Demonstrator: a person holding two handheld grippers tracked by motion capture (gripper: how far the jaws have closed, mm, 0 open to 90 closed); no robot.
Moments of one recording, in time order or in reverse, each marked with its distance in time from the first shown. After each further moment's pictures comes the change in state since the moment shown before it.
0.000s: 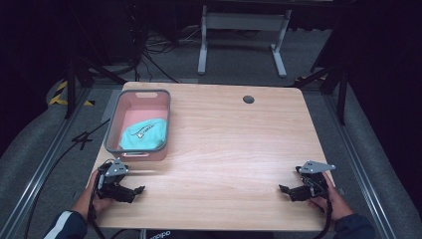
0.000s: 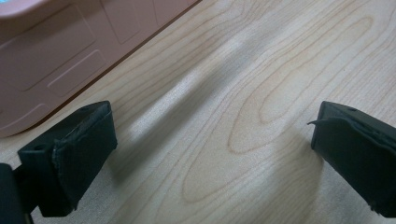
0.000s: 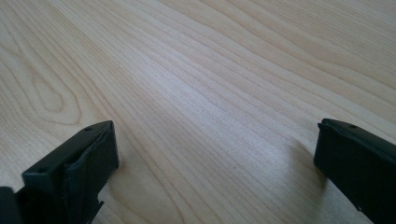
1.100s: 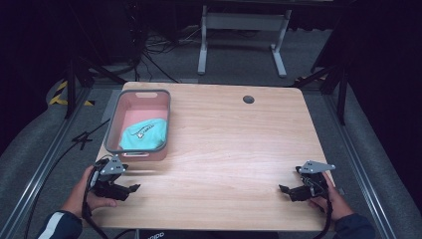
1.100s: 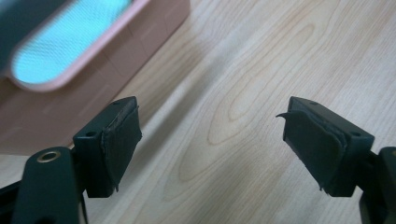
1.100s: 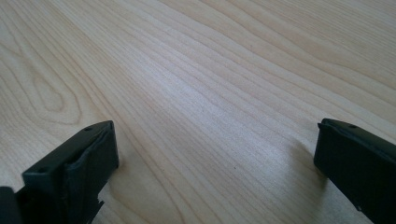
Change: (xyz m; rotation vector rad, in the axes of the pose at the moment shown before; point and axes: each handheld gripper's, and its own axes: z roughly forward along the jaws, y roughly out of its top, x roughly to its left) left arm -0.008 0.030 -0.041 0.061 -0.022 0.129; right arm 0.000 0.000 0.000 0.000 0.002 -0.002
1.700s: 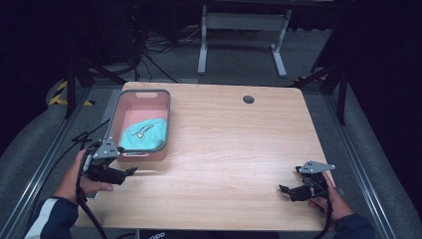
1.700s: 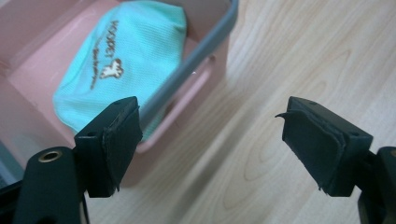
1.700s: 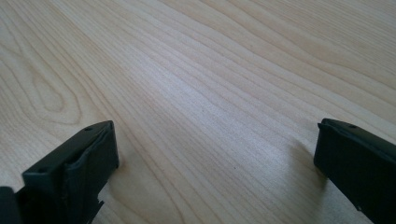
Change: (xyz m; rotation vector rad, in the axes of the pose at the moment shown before) left arm 0.024 0.040 -0.029 -0.051 0.072 0.024; right arm 0.000 0.000 0.000 0.000 0.000 0.000
